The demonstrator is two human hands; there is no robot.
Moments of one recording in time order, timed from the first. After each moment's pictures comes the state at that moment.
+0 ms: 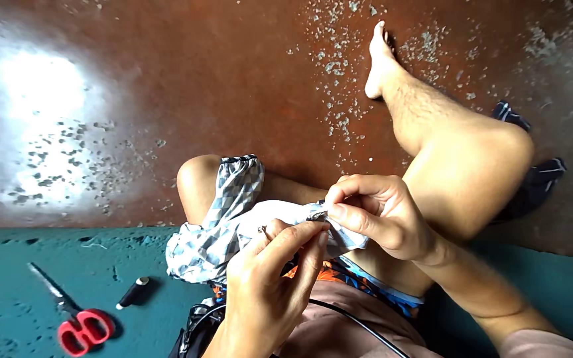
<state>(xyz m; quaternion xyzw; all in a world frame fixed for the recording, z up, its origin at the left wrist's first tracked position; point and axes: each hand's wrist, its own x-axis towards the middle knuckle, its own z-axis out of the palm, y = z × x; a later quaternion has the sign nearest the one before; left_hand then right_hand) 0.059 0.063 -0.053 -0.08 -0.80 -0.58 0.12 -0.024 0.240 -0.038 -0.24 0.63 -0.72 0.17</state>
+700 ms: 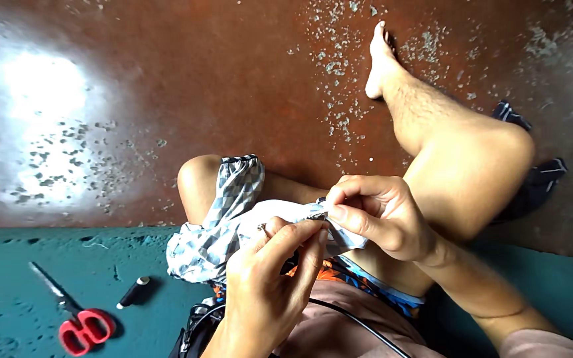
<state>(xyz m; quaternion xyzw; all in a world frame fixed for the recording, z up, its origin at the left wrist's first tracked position) 0.057 0.062 -0.051 -0.08 -0.81 -0.57 0.12 -0.023 0.241 -0.039 -0.25 0.64 -0.71 0.16</state>
